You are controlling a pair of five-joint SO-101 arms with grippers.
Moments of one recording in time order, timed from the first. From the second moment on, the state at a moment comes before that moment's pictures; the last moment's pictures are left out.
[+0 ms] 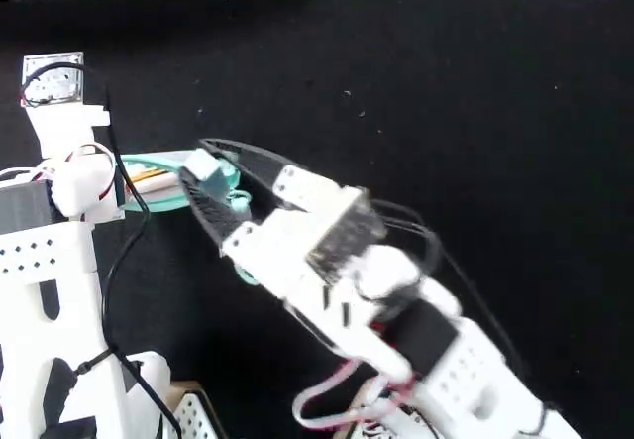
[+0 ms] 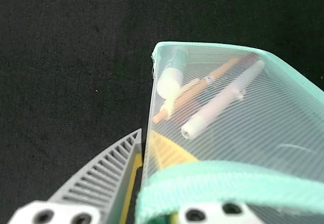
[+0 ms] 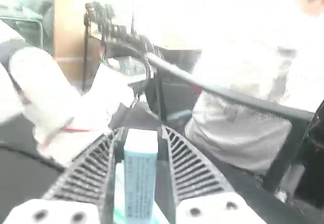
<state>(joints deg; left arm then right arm) -18.0 -31.5 24.0 79.5 -6.2 -48.5 -61.7 49.3 18.0 9.7</state>
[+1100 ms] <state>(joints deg) -18.0 -31.5 24.0 79.5 -6.3 -55.4 -47.0 54.7 -1.3 9.4</state>
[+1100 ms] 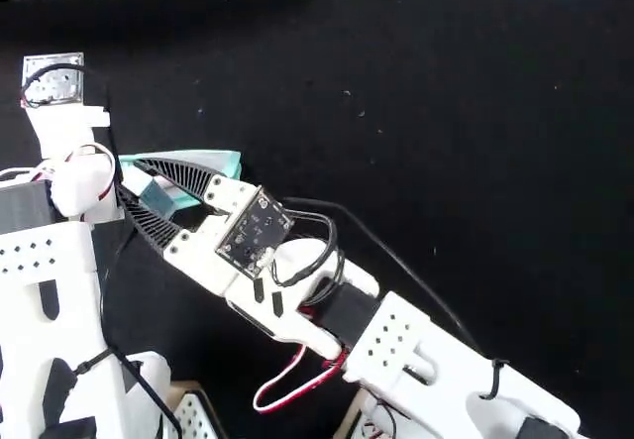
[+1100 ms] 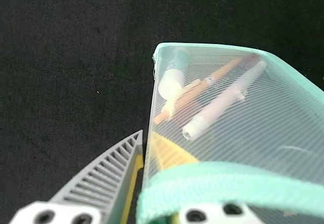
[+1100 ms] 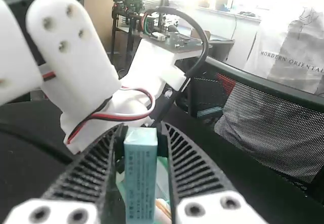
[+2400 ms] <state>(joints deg) -17.8 -31.5 24.3 79.3 -6.3 -47.9 -42.2 45.1 19.8 9.1</state>
